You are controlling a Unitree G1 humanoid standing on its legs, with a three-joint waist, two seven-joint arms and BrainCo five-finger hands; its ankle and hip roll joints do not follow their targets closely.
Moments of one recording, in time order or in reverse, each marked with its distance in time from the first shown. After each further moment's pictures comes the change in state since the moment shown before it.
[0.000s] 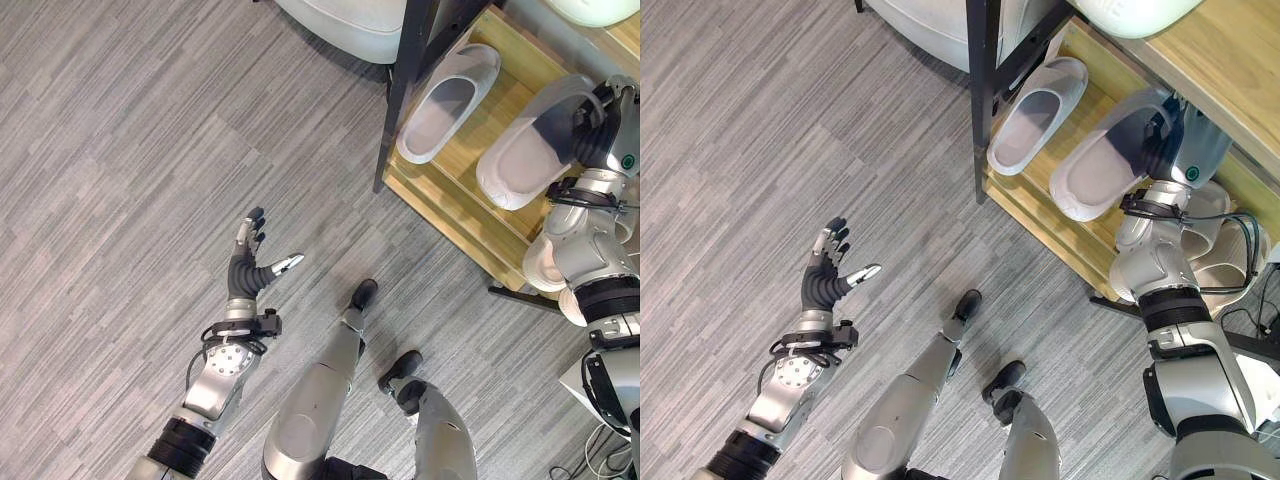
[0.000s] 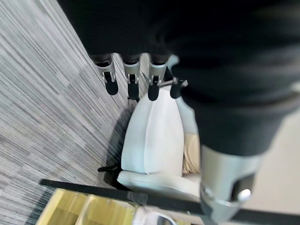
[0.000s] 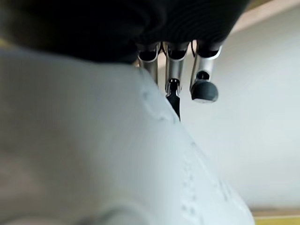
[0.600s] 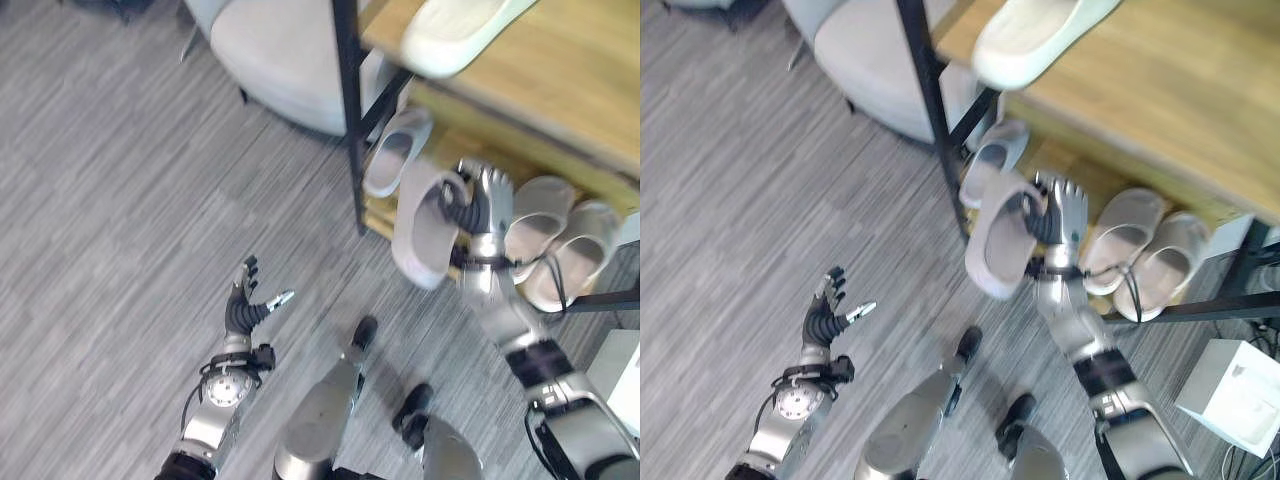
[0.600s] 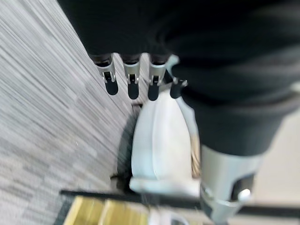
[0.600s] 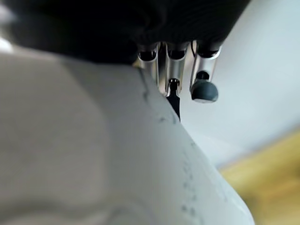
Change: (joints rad) left arm 0.126 -0.037 0.053 0.110 -0.018 0.040 -0.008; right arm 0.221 0.263 0.004 -0.332 -0.021 -0.145 0.116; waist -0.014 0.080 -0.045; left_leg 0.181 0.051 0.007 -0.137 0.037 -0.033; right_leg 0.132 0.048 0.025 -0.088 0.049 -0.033
